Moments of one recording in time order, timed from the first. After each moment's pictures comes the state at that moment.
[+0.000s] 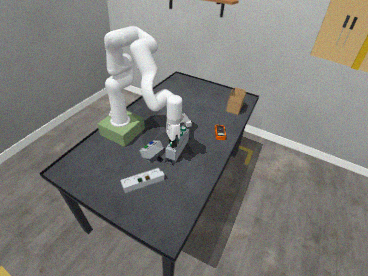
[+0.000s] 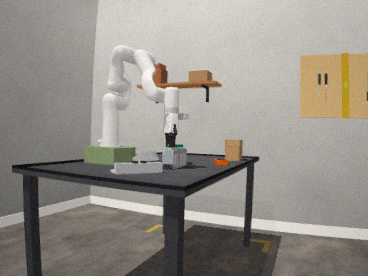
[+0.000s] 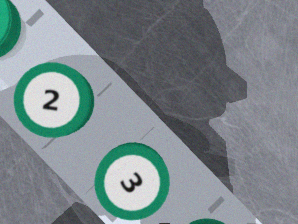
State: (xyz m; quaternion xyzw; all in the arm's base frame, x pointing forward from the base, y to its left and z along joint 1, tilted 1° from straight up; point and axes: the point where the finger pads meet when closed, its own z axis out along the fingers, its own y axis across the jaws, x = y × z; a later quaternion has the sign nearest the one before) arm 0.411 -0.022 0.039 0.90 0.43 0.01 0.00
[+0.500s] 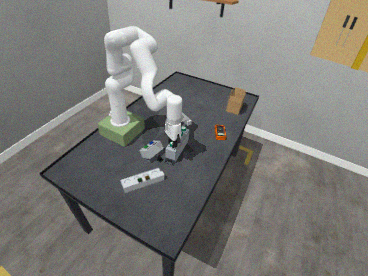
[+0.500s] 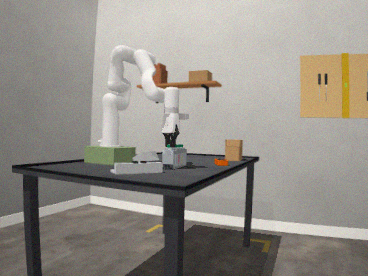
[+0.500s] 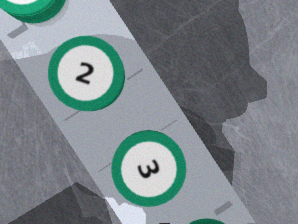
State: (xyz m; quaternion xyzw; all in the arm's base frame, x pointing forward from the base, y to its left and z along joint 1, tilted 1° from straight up) arm 0.411 -0.022 0.040 0.86 0.52 0.01 0.00
